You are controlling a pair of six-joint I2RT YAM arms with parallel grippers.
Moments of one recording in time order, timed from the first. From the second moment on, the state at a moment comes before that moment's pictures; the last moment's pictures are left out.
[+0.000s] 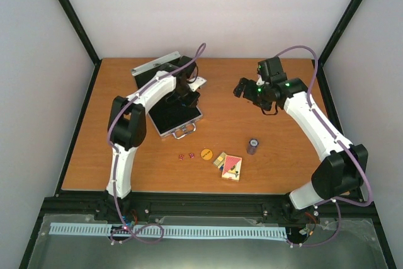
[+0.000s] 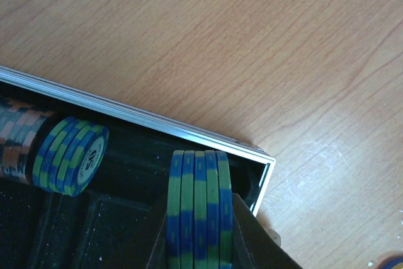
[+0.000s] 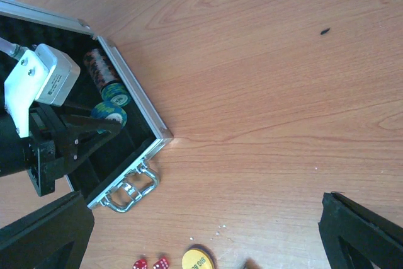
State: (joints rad) left arm -0.46 2.17 1.91 -1.01 0.19 0.17; right arm 0.35 1.50 1.42 -0.83 -0.18 0.65
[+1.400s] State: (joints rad) left arm -0.40 2.27 1.97 -1.09 0.17 0.24; right arm 0.29 1.53 1.38 -0.81 -0.27 0.61
